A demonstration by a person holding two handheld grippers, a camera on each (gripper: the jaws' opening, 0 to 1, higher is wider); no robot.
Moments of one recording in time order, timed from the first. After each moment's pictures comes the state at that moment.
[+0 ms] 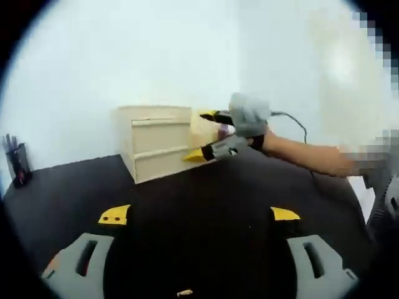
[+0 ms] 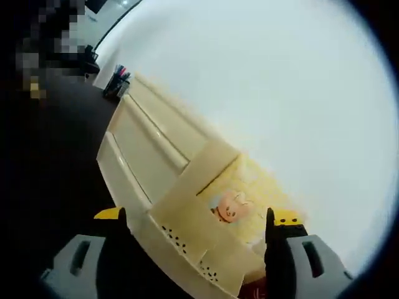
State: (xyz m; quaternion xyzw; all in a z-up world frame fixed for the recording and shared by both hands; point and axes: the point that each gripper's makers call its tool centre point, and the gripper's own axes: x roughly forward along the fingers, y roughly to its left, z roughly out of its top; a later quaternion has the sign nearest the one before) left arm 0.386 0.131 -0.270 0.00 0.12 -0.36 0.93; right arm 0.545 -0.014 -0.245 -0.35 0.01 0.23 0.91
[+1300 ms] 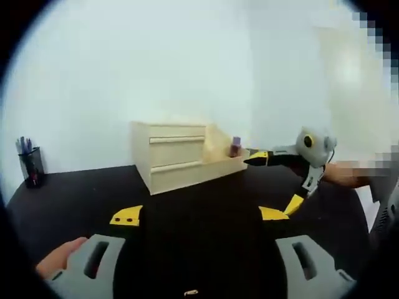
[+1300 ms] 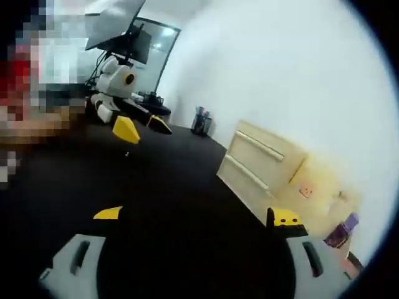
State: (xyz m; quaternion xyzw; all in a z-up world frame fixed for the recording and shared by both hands) left arm 0.375 0.130 -0.265 0.00 0.11 -0.32 0.94; right arm 0.403 0.011 -0.280 -0.21 0.04 0.51 0.83
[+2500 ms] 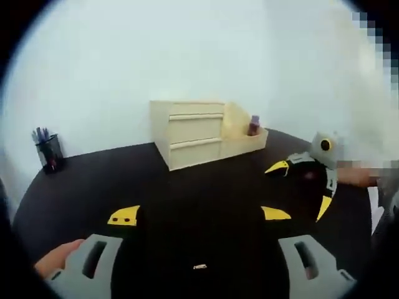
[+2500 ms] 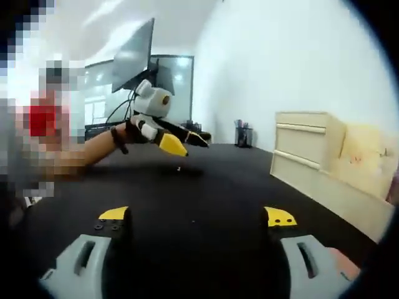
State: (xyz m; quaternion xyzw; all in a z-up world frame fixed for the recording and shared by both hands) left arm 0.367 0.160 -0.281 0.01 0.20 -0.24 0.95; right arm 0.339 0.027 -0.303 -0.07 0.05 0.64 0.77
